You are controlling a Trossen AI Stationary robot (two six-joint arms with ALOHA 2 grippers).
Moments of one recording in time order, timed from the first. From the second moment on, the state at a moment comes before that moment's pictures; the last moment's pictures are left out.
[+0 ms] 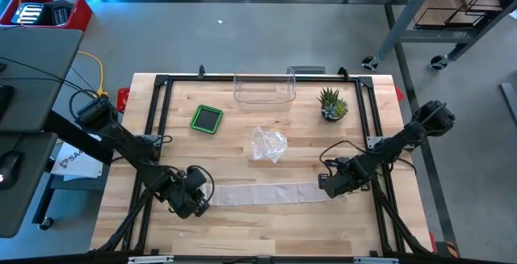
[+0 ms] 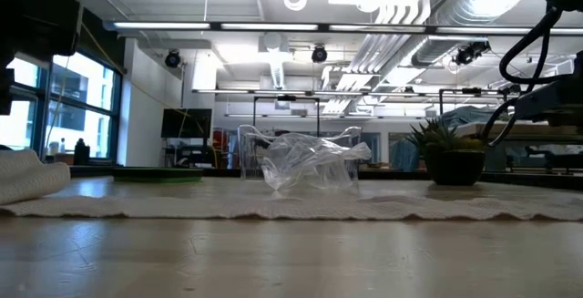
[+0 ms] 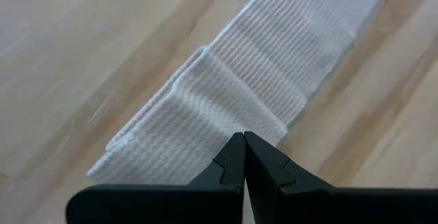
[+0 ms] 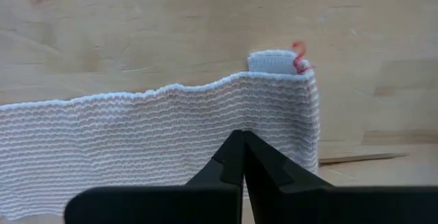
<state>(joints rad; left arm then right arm) -0.77 1.44 0.74 -0.55 -0.31 -1.49 0.56 1.42 0.64 -0.70 -0.08 2.17</state>
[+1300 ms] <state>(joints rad) -0.79 1.44 0.59 -0.39 -0.20 -1.66 0.56 1.42 0.64 -0.70 -0.17 2.22</state>
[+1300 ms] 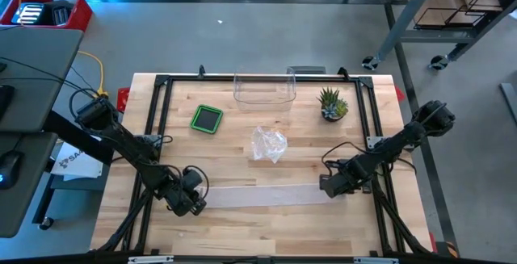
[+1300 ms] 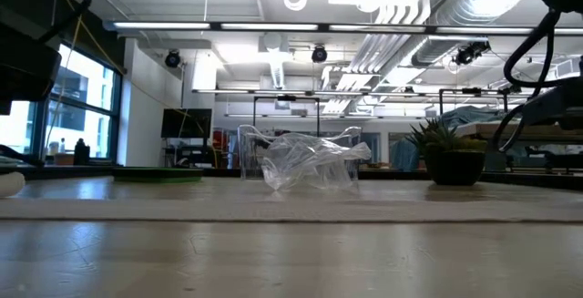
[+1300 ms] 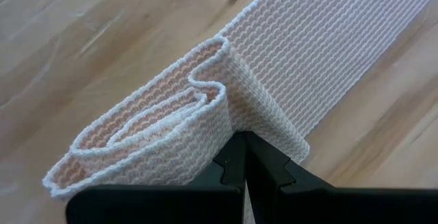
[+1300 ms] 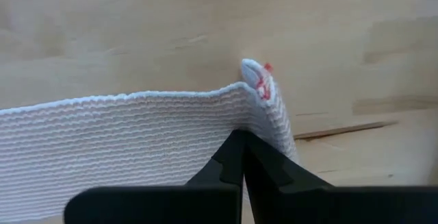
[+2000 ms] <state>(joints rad) -0.79 1.44 0.59 -0.36 -0.22 -1.66 0.51 1.39 0.73 -0.29 0.20 2.03</state>
